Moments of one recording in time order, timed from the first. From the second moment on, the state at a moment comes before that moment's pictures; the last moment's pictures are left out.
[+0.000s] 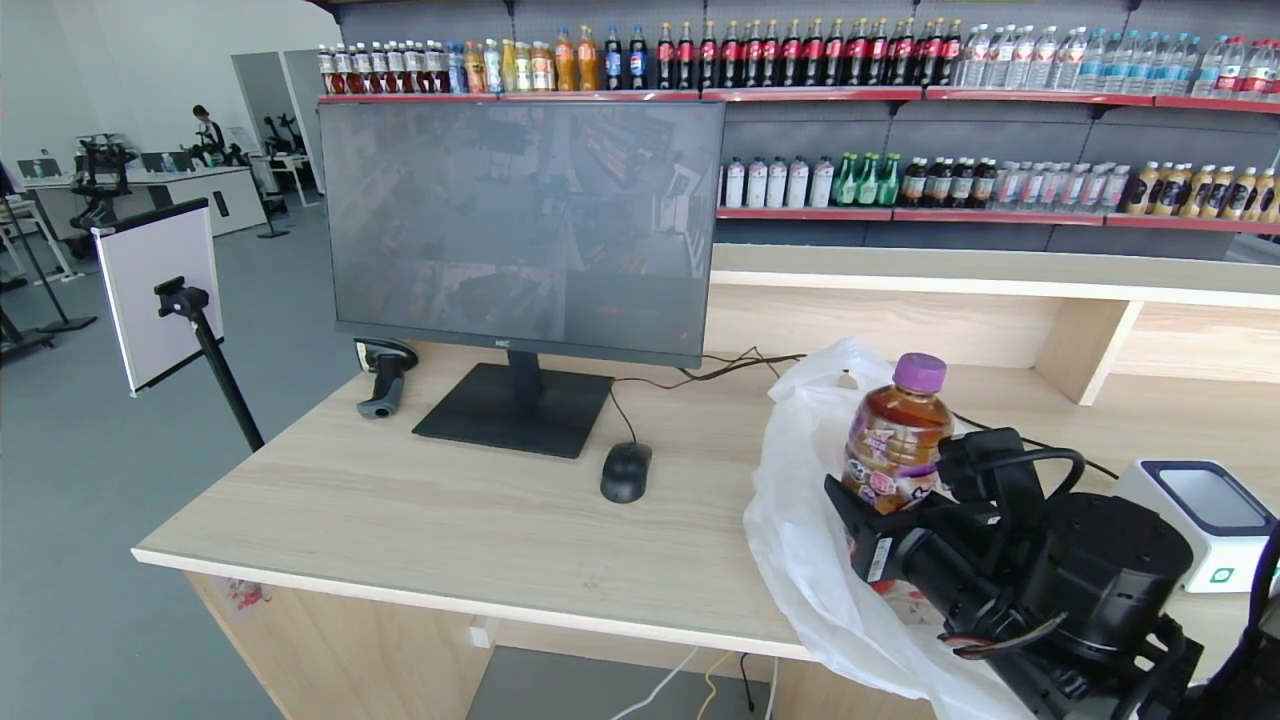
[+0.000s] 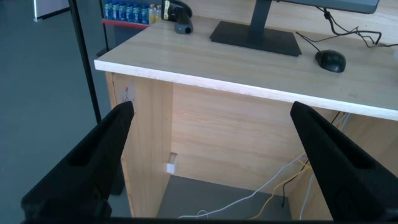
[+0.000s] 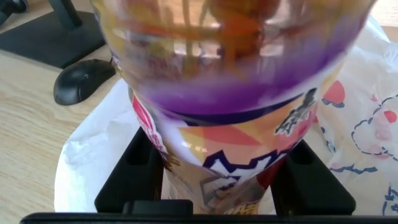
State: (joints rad) left arm 0.00 0.00 0.00 0.00 0.00 -0.02; right arm 0.58 1.90 -0.25 -1.57 -0.36 0.06
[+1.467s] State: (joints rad) left arm 0.00 0.00 0.00 0.00 0.00 -0.02; right arm 0.58 1.72 -0.16 -1.57 -0.40 0.07
